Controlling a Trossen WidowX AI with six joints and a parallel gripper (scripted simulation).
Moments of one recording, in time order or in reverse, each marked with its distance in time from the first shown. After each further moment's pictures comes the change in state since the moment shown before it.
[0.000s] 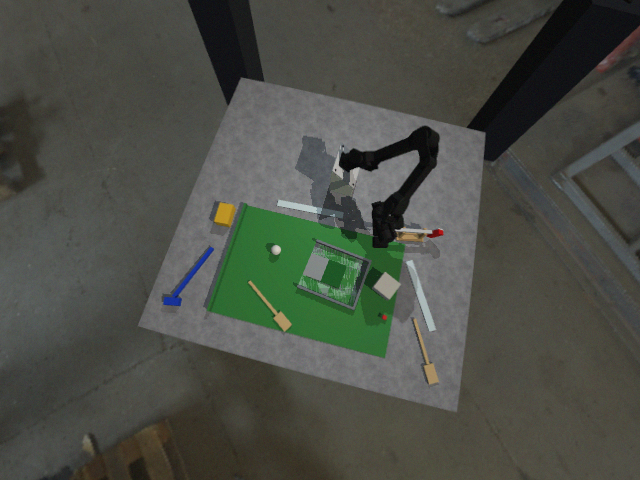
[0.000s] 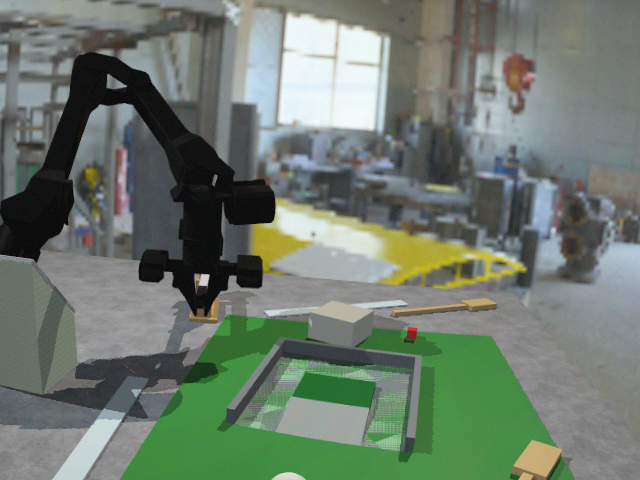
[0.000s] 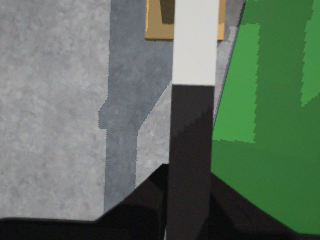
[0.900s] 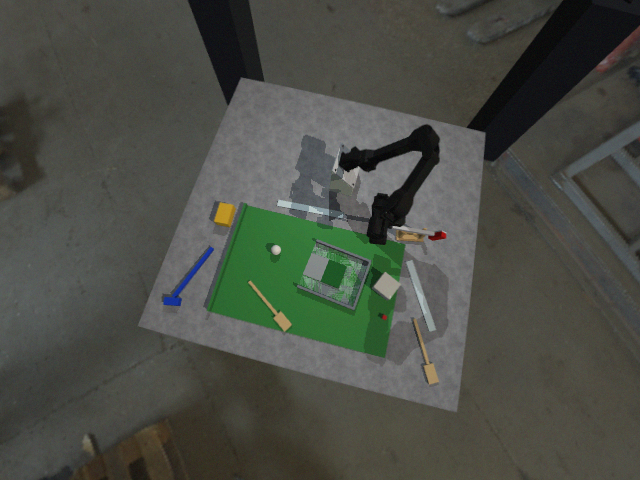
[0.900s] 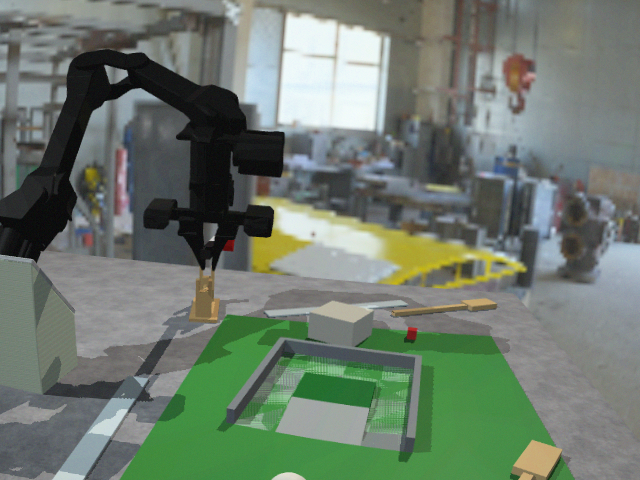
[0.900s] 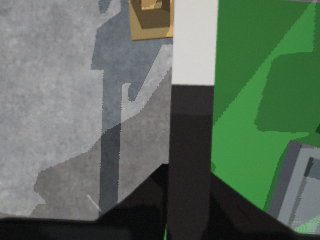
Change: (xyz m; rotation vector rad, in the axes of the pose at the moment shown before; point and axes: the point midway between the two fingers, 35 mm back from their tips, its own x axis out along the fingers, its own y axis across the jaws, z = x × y) arm -0.084 -0.011 -0.002 0.103 0.036 -0.025
